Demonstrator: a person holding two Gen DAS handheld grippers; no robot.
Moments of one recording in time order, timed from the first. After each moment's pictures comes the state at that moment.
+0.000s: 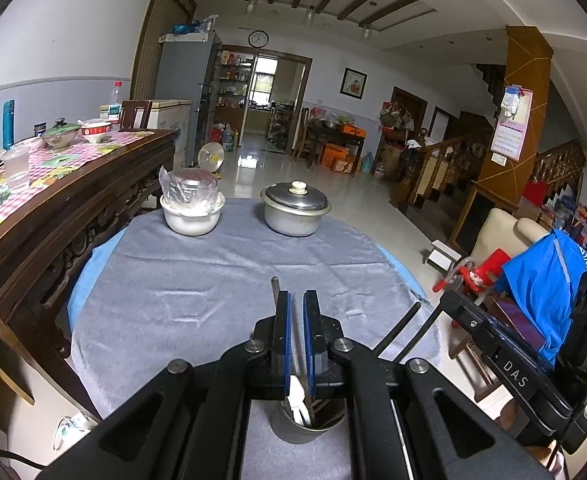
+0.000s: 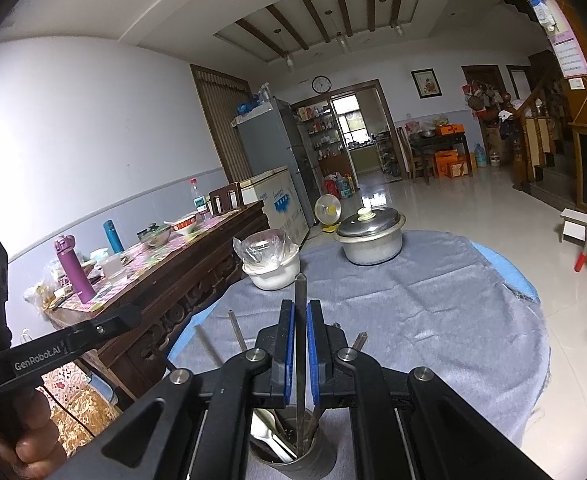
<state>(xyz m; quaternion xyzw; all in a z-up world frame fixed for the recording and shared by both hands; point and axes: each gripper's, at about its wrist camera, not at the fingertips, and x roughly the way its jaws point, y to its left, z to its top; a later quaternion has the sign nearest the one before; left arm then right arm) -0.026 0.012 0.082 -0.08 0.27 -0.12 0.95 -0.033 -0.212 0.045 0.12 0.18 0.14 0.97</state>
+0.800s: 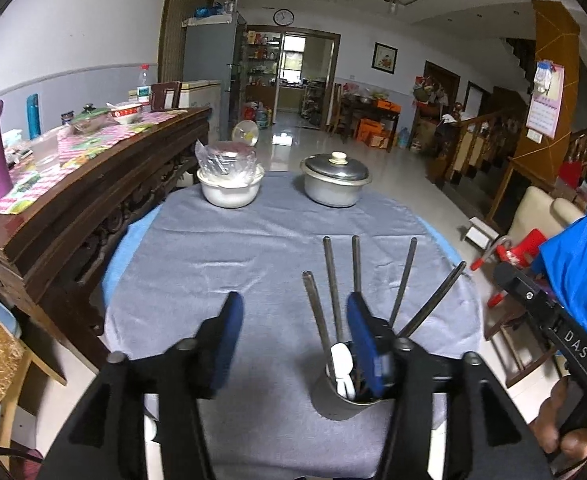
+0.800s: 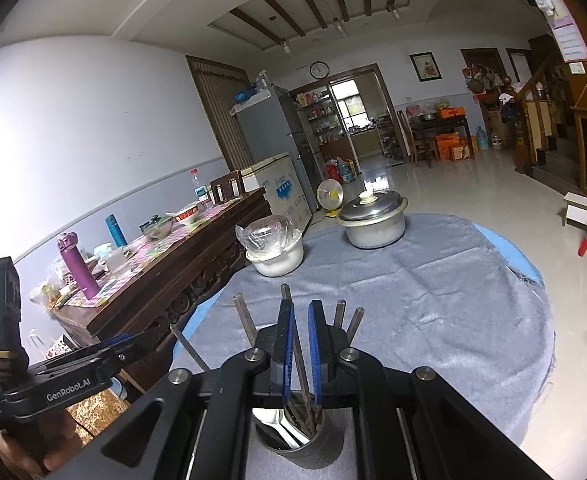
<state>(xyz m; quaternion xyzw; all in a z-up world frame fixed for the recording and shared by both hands) -0.024 0.018 0.059 -0.05 0.31 -0.05 0.95 -0.032 -0.216 0.038 0.14 0.21 0.15 0.96</state>
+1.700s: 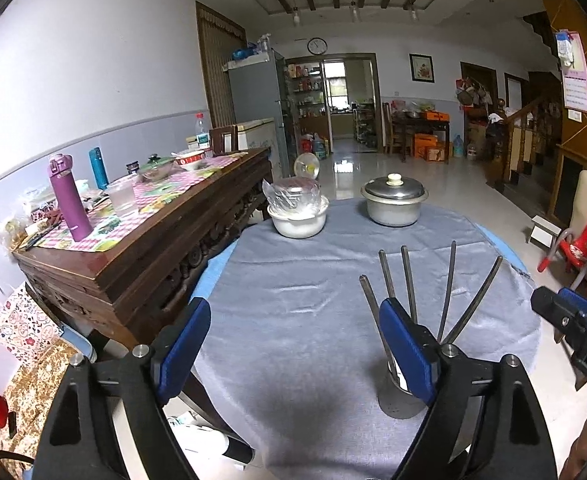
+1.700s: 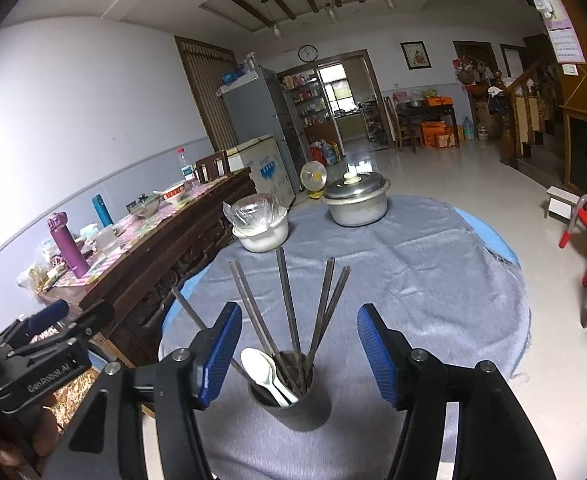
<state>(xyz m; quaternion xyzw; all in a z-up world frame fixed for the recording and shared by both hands) -0.077 0.014 0.081 0.04 0.25 0.07 0.96 -0.070 -0.208 0.042 0.11 0.25 0.12 0.95</state>
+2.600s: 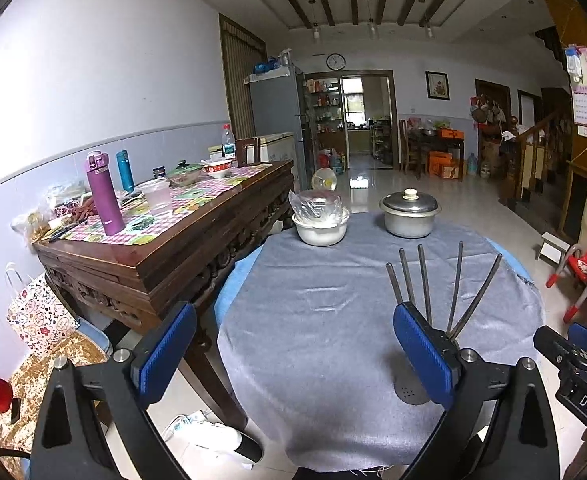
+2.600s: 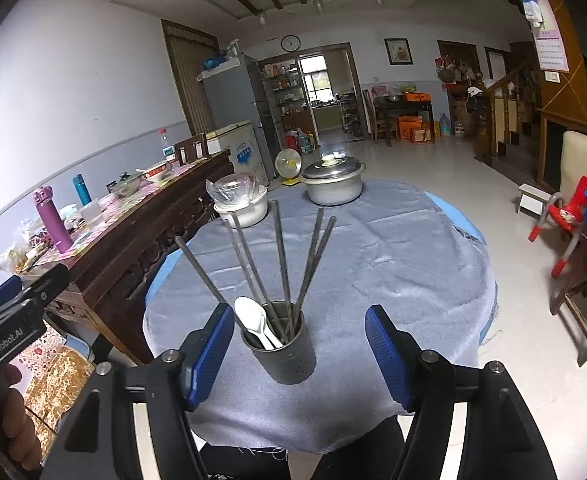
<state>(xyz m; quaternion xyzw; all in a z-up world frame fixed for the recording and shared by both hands) -0.129 0.033 0.087 0.03 0.22 0.10 0.97 -0.131 -0.189 0.038 0.09 0.27 0.07 0.96</state>
